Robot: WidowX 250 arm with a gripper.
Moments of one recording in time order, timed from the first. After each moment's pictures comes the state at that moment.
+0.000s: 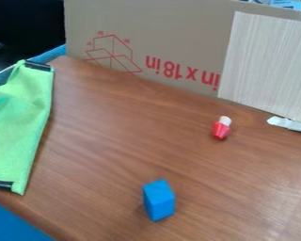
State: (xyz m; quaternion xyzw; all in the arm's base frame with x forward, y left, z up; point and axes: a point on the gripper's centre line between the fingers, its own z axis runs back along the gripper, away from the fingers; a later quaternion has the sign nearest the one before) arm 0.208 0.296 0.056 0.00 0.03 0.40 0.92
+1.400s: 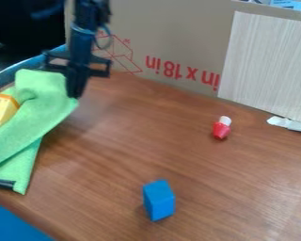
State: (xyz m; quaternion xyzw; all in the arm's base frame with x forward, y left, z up) arm 0.340 0.146 0.082 0.14 0.04 0.42 0.90
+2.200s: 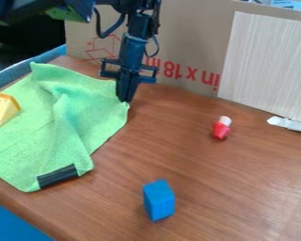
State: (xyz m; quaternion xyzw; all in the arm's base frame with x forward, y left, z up) arm 0.401 0.103 0.055 0.12 0.09 0.41 0.90
